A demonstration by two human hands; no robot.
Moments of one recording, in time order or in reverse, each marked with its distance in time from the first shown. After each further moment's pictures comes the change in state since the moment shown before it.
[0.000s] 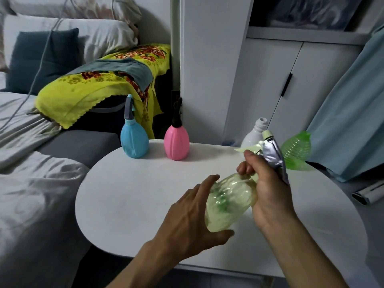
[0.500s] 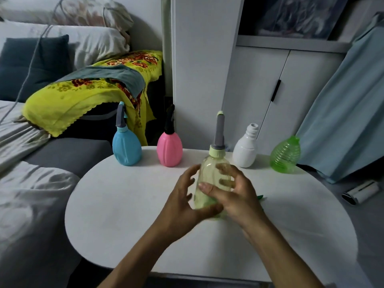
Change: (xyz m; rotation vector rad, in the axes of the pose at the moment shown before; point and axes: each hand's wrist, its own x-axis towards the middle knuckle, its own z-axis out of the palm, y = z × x) left_hand 0.032 -0.014 0.000 -0.672 0.000 -0.241; right_hand -0.004 0.021 -0.006 -0.558 -0.274 0.107
